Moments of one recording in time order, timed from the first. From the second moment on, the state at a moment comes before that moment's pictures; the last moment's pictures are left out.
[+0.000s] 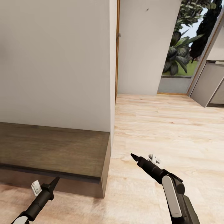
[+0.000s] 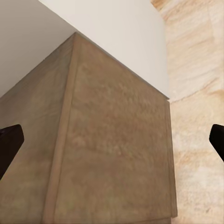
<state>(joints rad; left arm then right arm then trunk) -0.27 0.17 0.38 -0.67 1.22 0.54 -0.70 -0.29 0.14 -0.17 -1.49 -0.53 0.72 0.14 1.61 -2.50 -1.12</state>
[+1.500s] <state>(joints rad) -0.27 0.16 0.40 -0.67 1.22 0.50 -0.70 -0.29 0.15 -0.16 -1.48 -0.53 0.72 0.14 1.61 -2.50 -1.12</state>
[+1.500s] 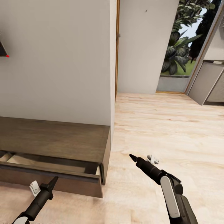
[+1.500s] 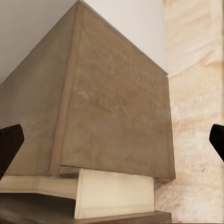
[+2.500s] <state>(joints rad) -0.27 0.16 0.43 -0.67 1.23 0.52 -0.69 -0.29 0.15 -0.16 -1.47 -0.53 0.70 0.14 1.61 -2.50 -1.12</state>
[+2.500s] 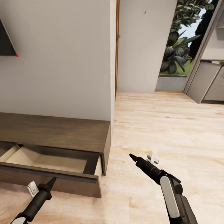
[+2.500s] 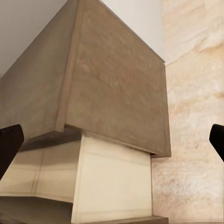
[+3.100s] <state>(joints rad) -0.27 0.16 0.45 -0.67 1.23 0.51 -0.69 -0.29 0.15 -0.14 -1.47 -0.53 0.70 0.14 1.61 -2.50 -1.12</state>
